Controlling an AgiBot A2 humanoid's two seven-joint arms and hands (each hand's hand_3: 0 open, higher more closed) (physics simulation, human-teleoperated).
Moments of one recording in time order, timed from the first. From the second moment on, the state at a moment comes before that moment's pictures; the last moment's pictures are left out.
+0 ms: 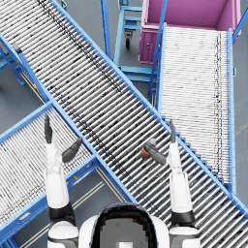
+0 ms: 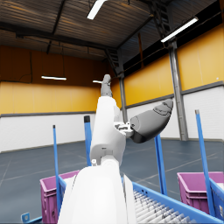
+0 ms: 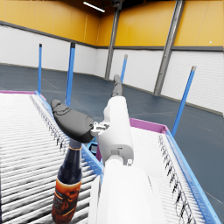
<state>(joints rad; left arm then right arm) 0.37 1.36 -0.13 -1.95 1.49 0.00 0.00 0.17 -1.38 0.09 1.78 1.53 0.00 0.00</state>
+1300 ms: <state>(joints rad) 0.38 1.39 -0.05 -1.80 1.49 0.00 0.00 0.49 -1.54 0.30 1.00 1.53 0.03 0.00</state>
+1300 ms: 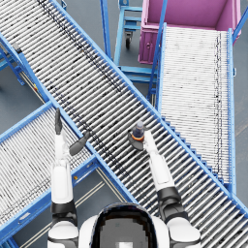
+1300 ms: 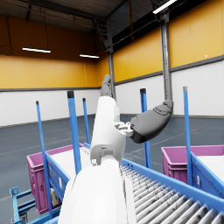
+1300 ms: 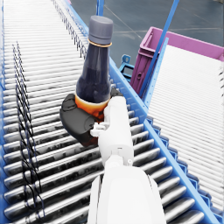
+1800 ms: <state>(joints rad) 0.37 1.40 -0.06 -1.86 1.49 0.00 0.00 0.64 -1.50 -0.19 1.31 1.53 0.19 -0.02</state>
